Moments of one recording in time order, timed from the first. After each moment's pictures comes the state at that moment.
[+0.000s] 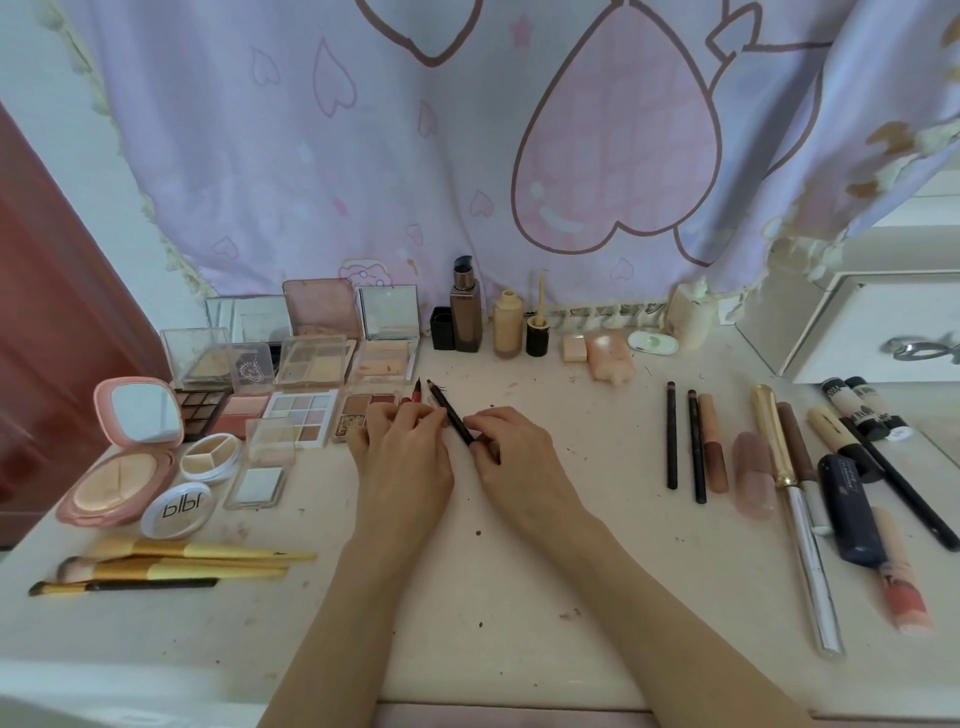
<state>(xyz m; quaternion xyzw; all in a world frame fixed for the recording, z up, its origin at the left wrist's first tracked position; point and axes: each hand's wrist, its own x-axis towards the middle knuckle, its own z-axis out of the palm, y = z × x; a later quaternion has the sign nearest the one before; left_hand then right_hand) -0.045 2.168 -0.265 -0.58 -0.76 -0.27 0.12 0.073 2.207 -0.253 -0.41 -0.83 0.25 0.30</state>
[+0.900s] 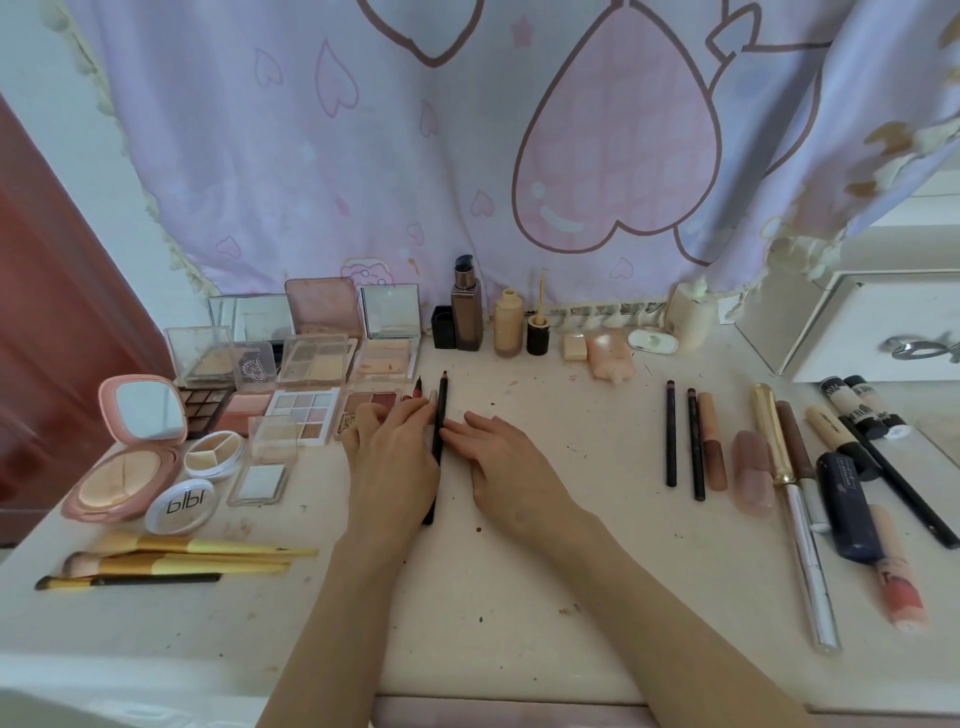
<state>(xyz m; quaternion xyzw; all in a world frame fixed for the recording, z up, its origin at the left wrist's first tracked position) -0.053 2.170 -0.265 -0.56 -0.78 -0.27 0.07 0.070 2.208 -0.255 -0.33 -0.92 0.15 0.16</state>
